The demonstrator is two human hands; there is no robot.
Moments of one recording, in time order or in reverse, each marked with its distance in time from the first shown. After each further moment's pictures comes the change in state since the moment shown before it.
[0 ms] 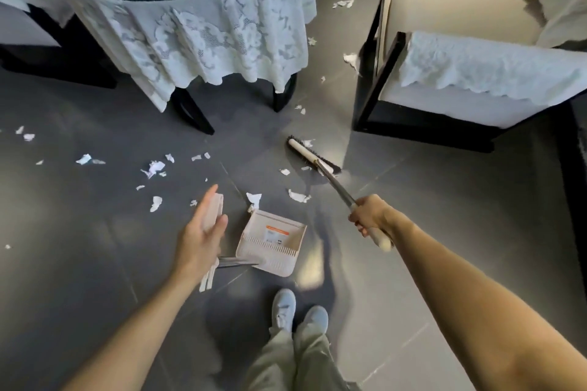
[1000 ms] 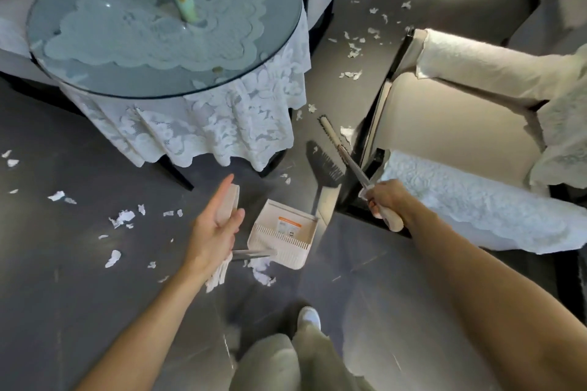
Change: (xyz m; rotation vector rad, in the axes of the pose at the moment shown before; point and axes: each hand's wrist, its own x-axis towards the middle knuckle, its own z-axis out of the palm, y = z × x) left_hand 0.201 0.228 0.133 -0.340 0.042 0.021; right_hand 0.135 -0.228 -0.281 0.029 0.159 -0.156
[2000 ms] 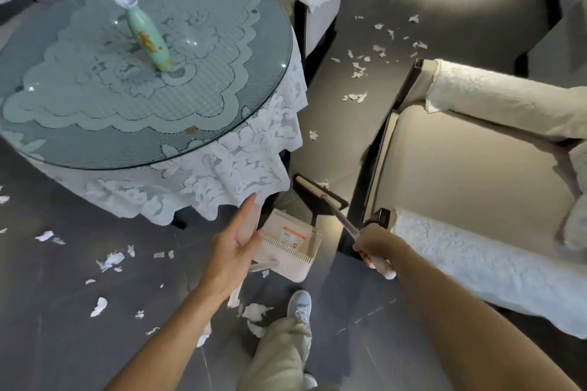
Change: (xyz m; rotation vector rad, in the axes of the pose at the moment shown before) left_hand 0.153 0.048 0.086 -0.020 -0.063 -0.022; right_hand 0.137 -0.060 -0.004 -0.503 -0.235 0.002
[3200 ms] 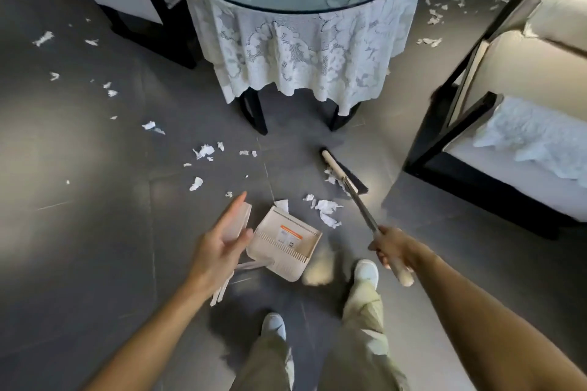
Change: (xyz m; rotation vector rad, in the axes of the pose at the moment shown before) left_hand -0.373 -0.179 -0.295 0.111 0.138 -0.034; right_hand -0.219 0.044 0.399 0.084 -0.099 -0.013
